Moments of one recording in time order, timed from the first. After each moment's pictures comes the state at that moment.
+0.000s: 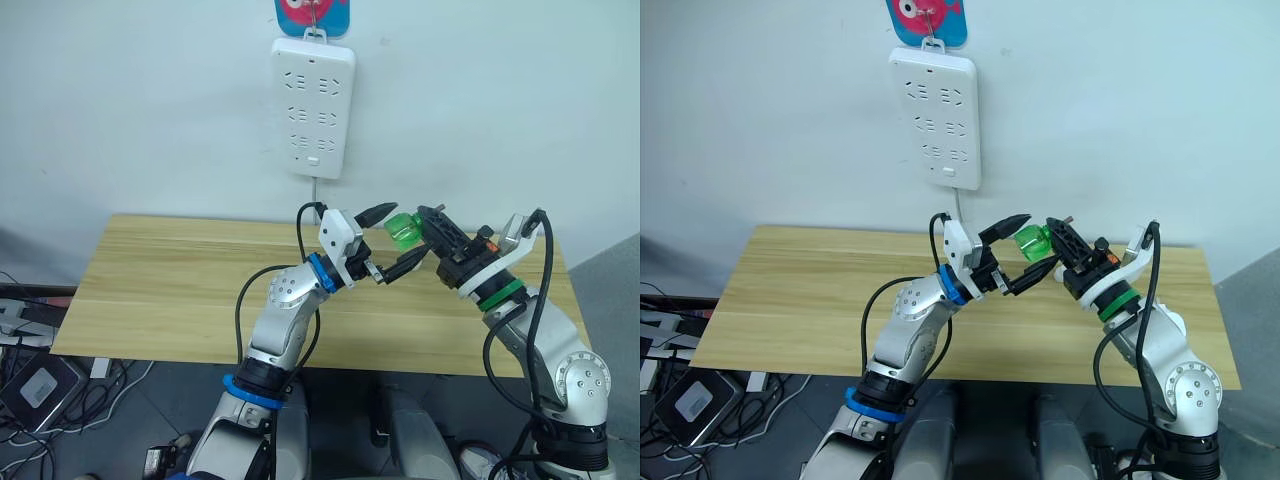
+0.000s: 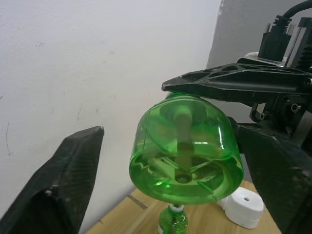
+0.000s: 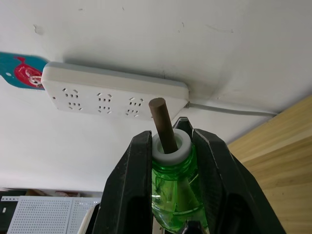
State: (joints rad) left arm -0.47 0.01 -0.19 0.09 -0.27 -0.03 -0.76; right arm -0.18 -0.27 -0.15 -0.49 1.86 0.51 -0.38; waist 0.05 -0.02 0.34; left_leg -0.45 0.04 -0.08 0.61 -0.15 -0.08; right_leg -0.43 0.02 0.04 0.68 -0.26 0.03
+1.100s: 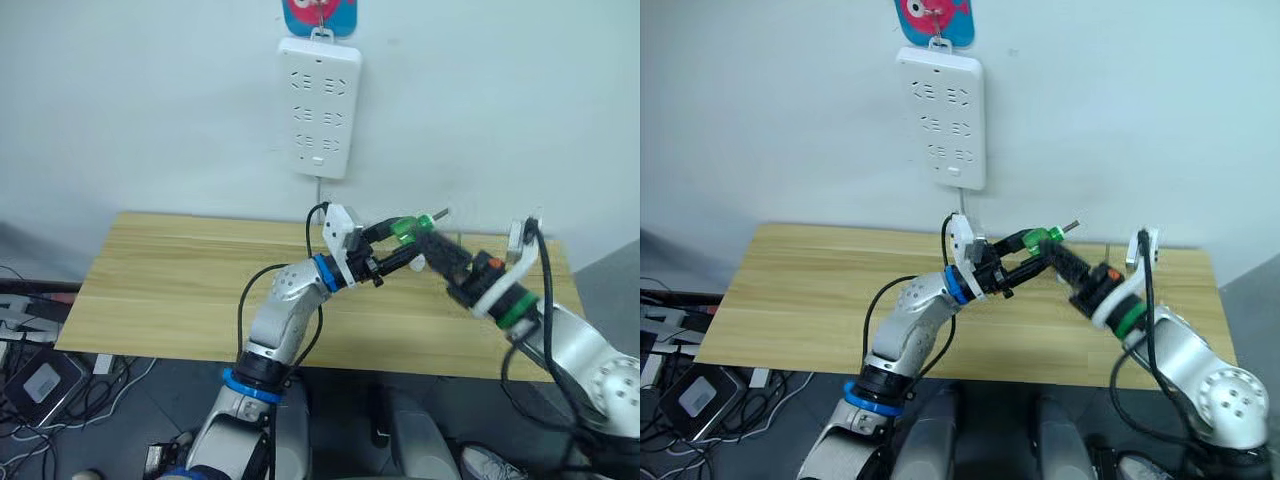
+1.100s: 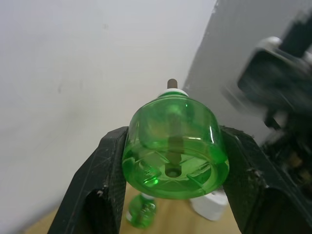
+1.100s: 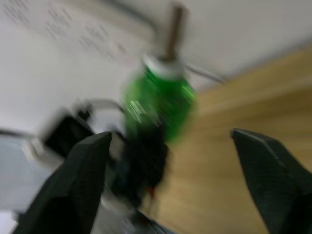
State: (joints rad) left arm -0.54 0.07 -0.13 0.09 -0.50 0.36 -0.84; right arm 0.00 -0.70 -0.17 -0.60 1.91 0.71 -0.38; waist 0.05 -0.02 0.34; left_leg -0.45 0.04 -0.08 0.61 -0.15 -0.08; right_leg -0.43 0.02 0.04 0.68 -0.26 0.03
